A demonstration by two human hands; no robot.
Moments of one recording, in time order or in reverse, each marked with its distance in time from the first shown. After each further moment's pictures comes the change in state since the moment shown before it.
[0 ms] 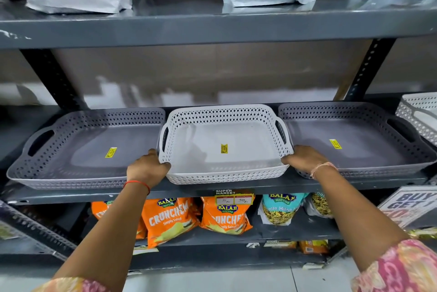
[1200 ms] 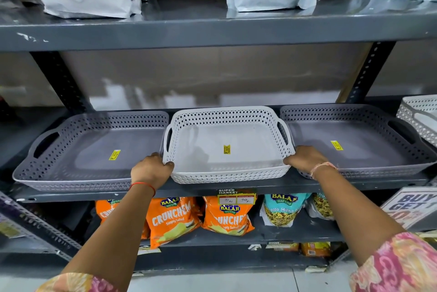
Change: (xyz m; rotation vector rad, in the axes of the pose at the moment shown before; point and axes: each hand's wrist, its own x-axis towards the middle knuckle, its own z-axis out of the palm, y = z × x) left_hand -0.012 0.000 0.000 0.001 0.046 -0.015; right_hand 0.006 0.006 0.006 -0.026 0.038 0.013
